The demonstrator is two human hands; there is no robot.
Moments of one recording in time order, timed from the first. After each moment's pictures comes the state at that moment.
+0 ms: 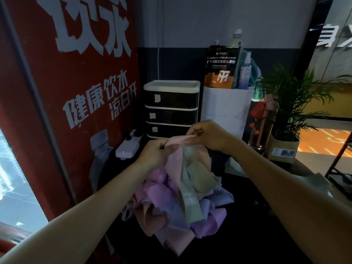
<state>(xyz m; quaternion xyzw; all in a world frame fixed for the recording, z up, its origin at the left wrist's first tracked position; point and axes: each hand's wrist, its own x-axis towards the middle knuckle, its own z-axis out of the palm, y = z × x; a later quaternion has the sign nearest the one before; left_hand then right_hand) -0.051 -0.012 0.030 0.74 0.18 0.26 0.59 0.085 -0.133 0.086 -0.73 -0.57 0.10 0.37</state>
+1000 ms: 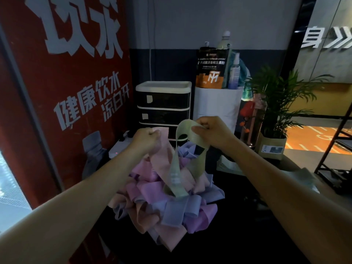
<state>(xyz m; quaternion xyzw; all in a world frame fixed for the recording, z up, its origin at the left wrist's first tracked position) -0.036 0.005 0.053 0.78 0.30 0.29 0.46 0.087 -0.158 0.089 -0.76 -0.48 0.00 0.44</state>
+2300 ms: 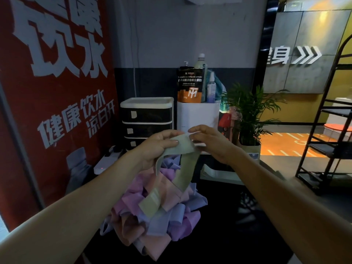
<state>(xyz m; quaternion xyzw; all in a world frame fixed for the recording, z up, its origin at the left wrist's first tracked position) -0.027 -0.073 0.098 0.72 0.05 0.15 0.68 0.087 -0.211 0.104 -0.69 -0.37 0.19 0.59</state>
